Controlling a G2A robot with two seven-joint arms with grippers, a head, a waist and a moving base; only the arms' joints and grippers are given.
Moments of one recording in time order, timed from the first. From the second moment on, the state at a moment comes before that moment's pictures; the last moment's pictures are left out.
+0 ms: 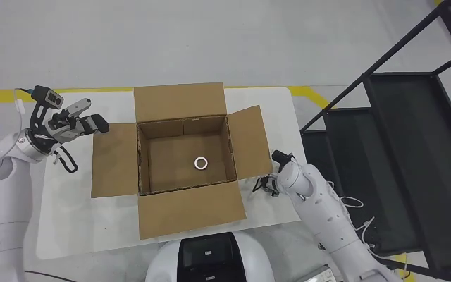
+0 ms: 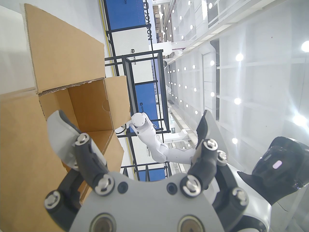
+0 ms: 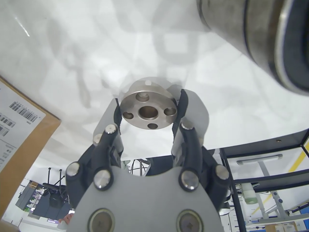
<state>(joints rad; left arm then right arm) 1.02 -0.99 -1.62 -1.26 -0.50 -0.15 -1.29 -1.31 -1.24 1.24 -1.44 -0.77 0.66 1.05</state>
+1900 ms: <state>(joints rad) 1.02 -0.99 -1.62 -1.26 -0.50 -0.15 -1.29 -1.34 -1.17 1.24 -2.20 -0.75 0.41 1.21</state>
